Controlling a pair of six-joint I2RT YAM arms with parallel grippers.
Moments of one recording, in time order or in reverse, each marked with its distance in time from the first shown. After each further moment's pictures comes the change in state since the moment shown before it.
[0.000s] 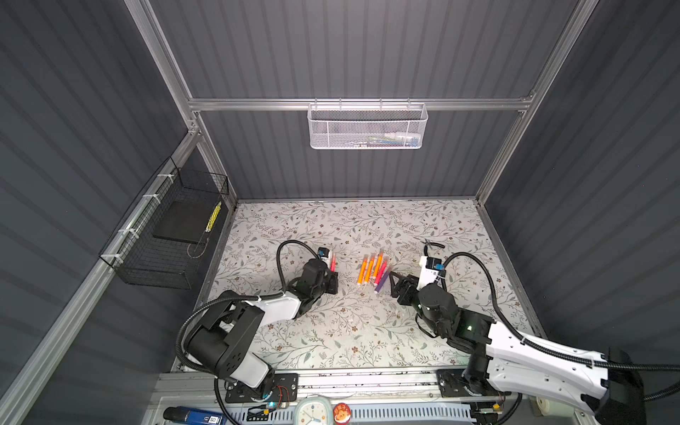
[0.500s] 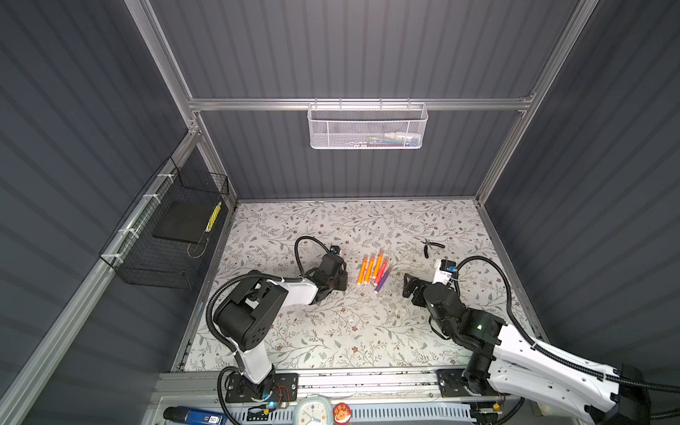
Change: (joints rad) left arm -0.030 0.206 0.177 -0.132 -0.047 -0.033; right arm -0.084 -0.042 0.023 -0.261 0.074 0.017
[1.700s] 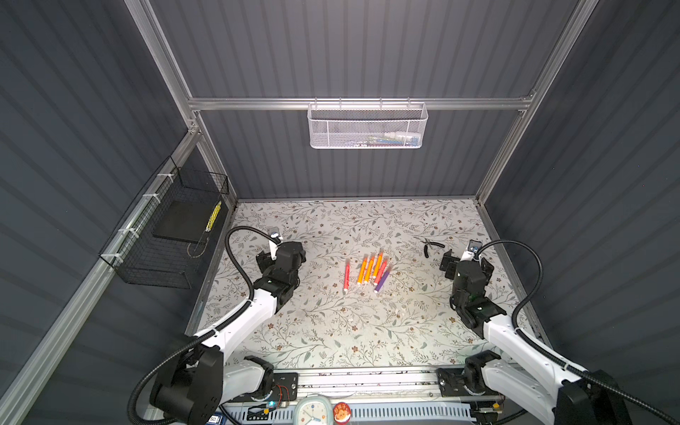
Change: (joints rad) left arm 0.230 -0.521 -0.190 -0.047 -0.655 0.087; right arm -0.608 0.150 -0.181 0.657 0.019 -0.742
